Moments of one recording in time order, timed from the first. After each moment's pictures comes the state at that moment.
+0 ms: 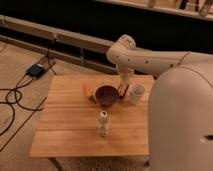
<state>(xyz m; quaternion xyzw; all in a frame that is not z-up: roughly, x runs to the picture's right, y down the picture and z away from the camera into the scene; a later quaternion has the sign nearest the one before) 0.141 -0.074 0.831 -0.01 0.19 0.74 0.65</state>
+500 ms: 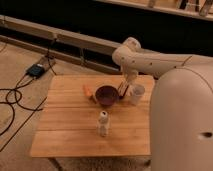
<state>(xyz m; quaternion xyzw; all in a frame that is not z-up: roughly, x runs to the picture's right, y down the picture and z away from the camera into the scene) 0.180 -0.060 0.835 0.01 0.21 0.76 0.62</state>
